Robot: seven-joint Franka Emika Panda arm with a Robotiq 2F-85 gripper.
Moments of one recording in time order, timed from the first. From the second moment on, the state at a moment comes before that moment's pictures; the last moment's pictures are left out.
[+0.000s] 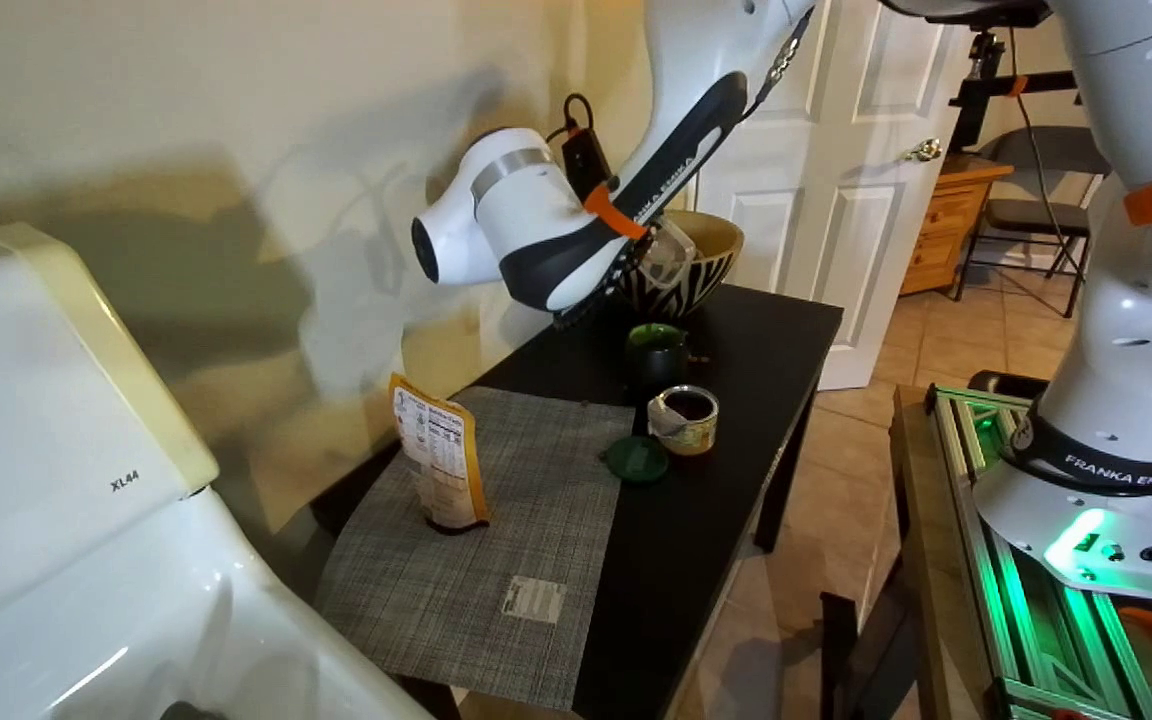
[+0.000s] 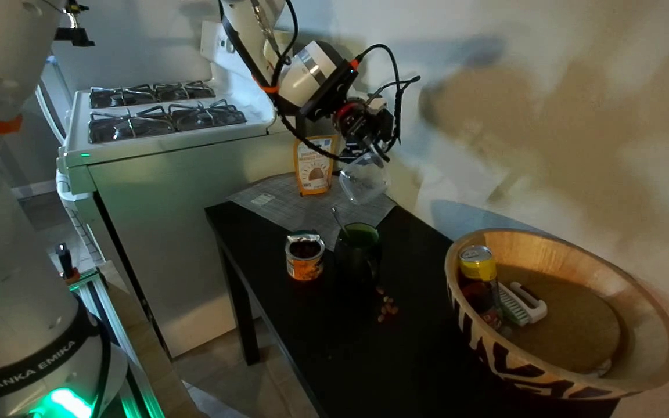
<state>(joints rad) 0.12 0.57 0.11 -1.68 -1.02 1.14 0.20</state>
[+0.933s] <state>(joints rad) -0.06 0.06 -0.02 -2.10 -0.75 1.81 0.27</state>
